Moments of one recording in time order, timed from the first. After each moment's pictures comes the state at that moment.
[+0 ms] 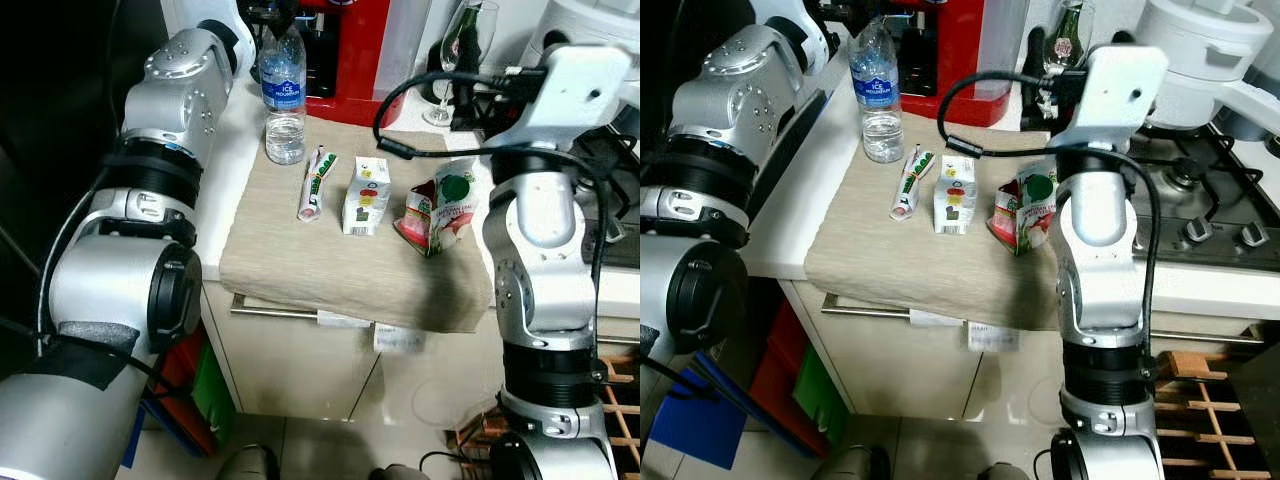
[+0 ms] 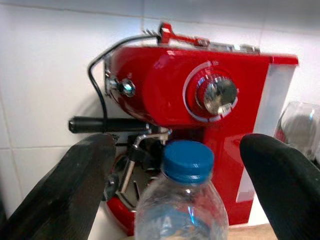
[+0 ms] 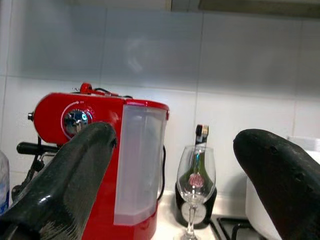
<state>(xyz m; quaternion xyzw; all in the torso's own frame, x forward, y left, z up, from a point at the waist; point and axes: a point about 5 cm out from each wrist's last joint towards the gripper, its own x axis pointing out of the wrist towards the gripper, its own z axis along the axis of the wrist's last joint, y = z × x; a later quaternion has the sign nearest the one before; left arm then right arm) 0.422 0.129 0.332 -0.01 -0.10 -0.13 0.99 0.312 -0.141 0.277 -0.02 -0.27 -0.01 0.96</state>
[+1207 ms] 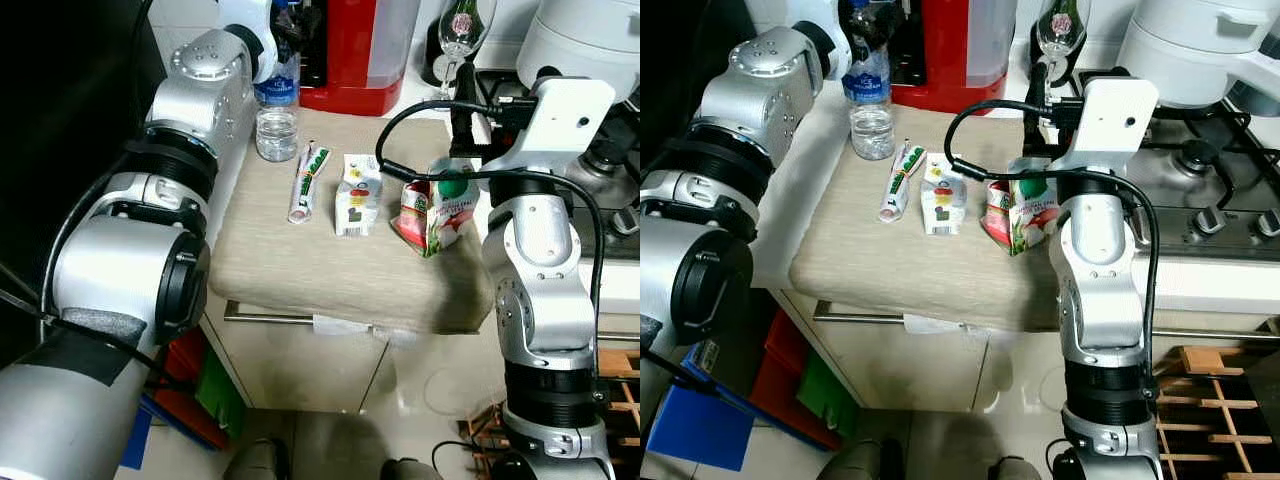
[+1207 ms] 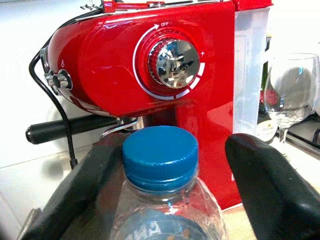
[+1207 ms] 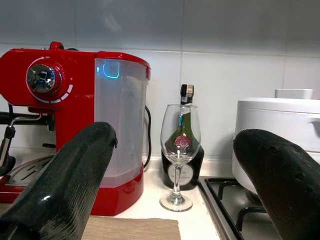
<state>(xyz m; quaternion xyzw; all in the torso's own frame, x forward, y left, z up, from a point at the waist) 0.424 0.112 0.332 0.07 -0.10 -0.17 0.98 0.307 -0.147 0.263 -0.03 -0.24 -0.03 0.97</state>
